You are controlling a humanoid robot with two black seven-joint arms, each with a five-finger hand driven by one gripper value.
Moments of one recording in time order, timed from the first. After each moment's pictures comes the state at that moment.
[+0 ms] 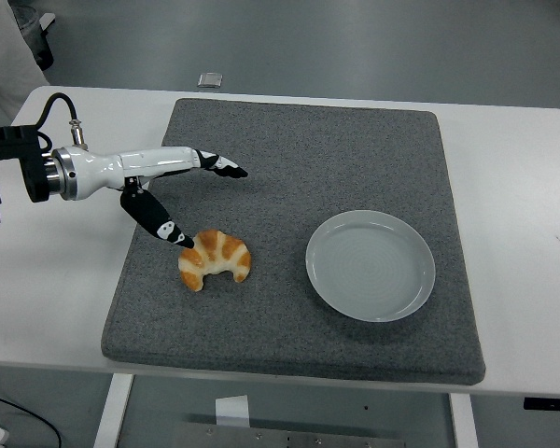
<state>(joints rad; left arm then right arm) -1.04 0.98 -0.18 -1.67 1.10 -0.12 -0.15 -0.02 0.00 -0.09 0.06 0.07 -0.12 0.26</state>
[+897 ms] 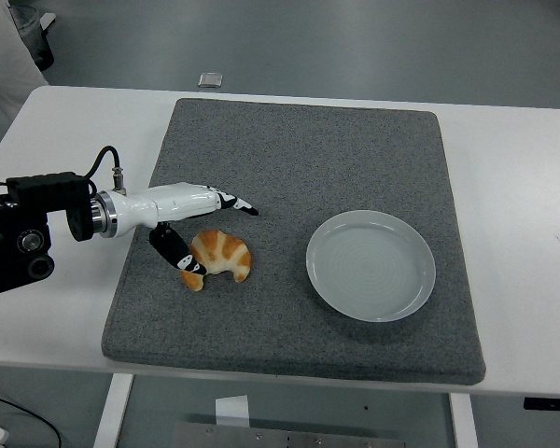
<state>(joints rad) -0.92 0.82 -0.18 -1.57 1.39 -0.01 -0.10 -0.02 0.00 -0.09 0.06 0.07 -0.12 0.26</state>
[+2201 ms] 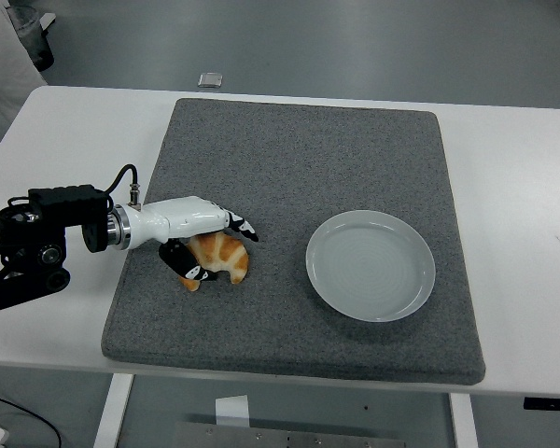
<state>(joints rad) -0.89 0.77 -0.17 -1.51 1.53 -0.02 -0.12 -0.02 0.00 -0.09 0.06 0.07 -0.12 0.26</state>
